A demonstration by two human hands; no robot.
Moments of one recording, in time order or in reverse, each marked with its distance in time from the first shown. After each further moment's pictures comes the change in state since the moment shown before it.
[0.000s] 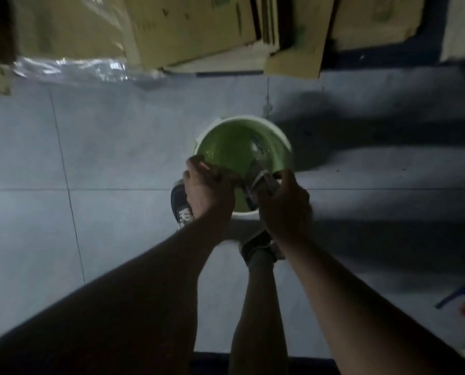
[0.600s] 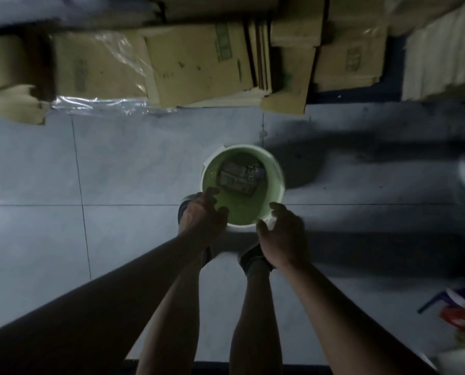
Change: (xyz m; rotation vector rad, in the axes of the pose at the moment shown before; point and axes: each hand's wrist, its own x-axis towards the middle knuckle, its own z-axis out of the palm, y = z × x) left_hand -0.012 0.012 -0.073 0.326 -0.456 0.161; right_hand -0.040 -0.005 -0.041 -0.117 -0.258 -0.002
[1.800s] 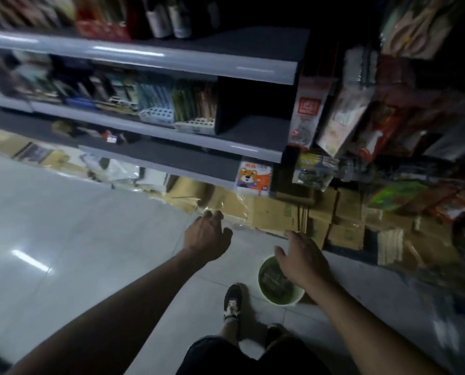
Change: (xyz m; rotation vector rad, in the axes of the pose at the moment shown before) left_hand -0.401 0.026 -0.351 0.247 0.579 0.194; right_hand -0.367 -0.230 -0.211 -0.349 0.256 -0.577
